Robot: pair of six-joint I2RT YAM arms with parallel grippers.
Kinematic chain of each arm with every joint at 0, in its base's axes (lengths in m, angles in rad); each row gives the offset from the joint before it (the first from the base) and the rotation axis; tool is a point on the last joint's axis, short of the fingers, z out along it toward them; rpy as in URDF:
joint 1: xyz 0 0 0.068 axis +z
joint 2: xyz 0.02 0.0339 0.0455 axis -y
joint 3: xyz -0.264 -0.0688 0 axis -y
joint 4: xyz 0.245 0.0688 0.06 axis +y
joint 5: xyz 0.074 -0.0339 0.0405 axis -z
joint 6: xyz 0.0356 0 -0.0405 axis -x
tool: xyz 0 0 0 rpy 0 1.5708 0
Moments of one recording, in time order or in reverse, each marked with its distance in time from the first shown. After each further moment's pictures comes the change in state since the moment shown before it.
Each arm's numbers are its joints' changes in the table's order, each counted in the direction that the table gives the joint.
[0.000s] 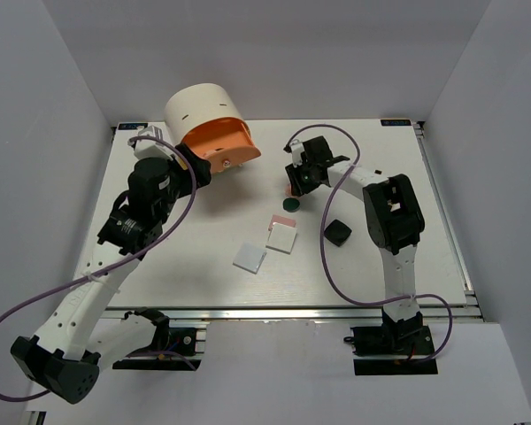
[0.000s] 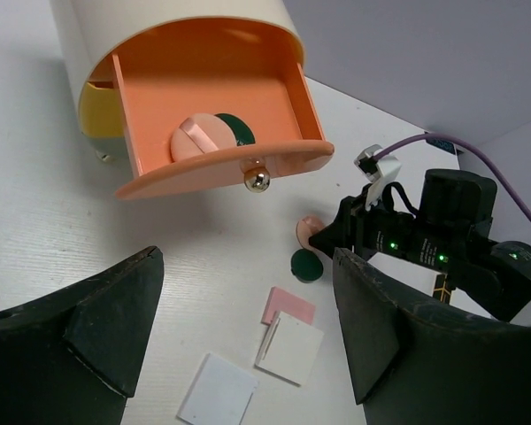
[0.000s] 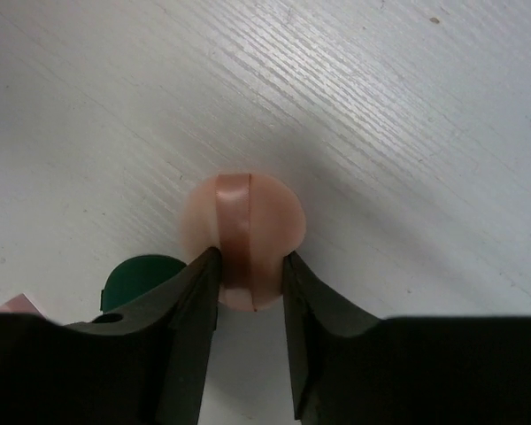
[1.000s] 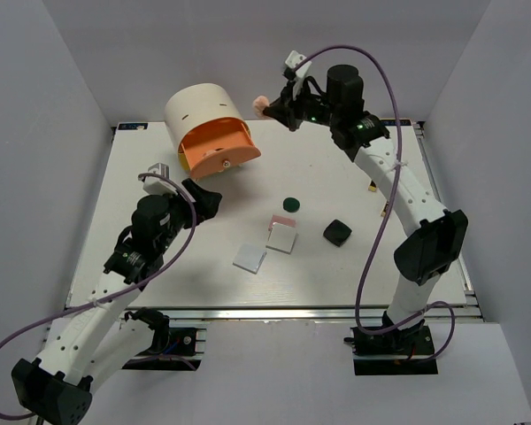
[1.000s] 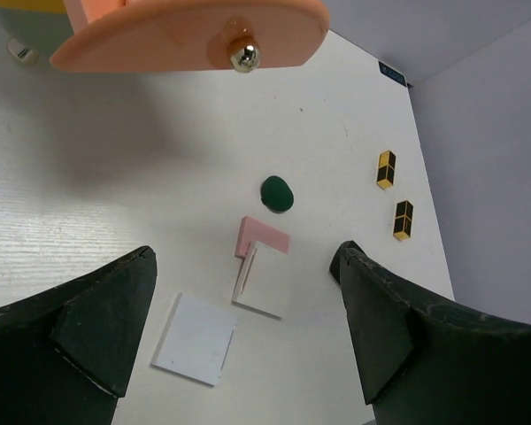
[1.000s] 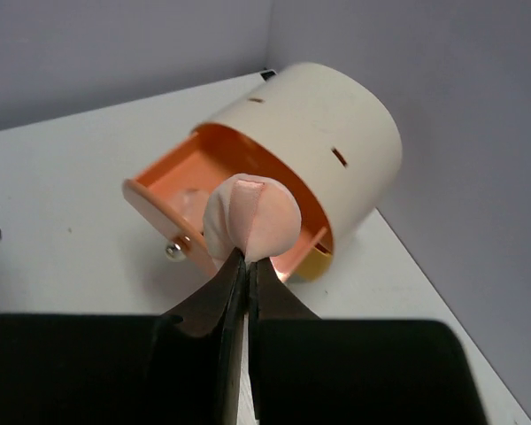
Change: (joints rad) left arm 0.000 0.206 -0.373 -0.177 0.191 0.097; right arm 0.051 0.357 0.341 -0.081 -0.404 0.067
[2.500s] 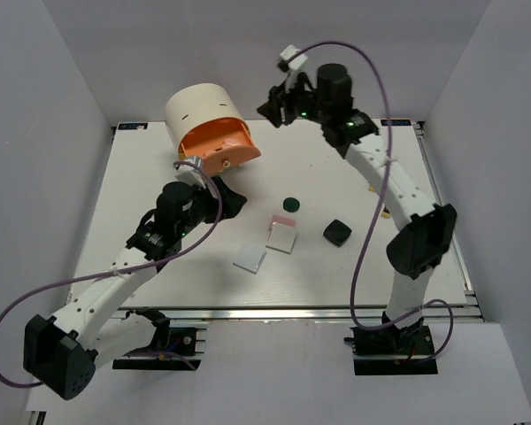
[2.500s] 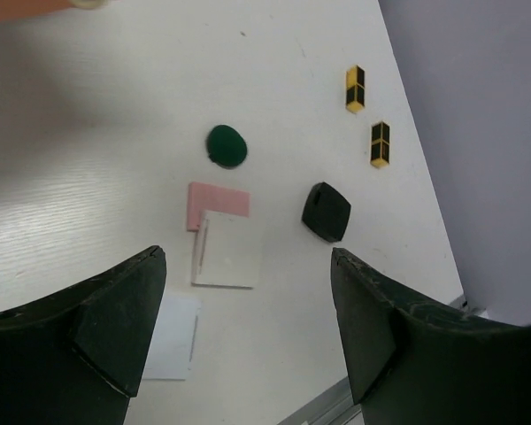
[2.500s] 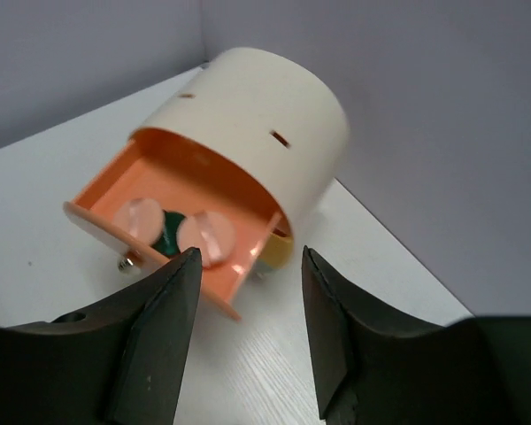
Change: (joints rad) left arm -0.051 -0.183 0.022 -0.109 0.160 -0.035; right arm 0.074 -0.113 0.113 0.005 0.183 -0.081
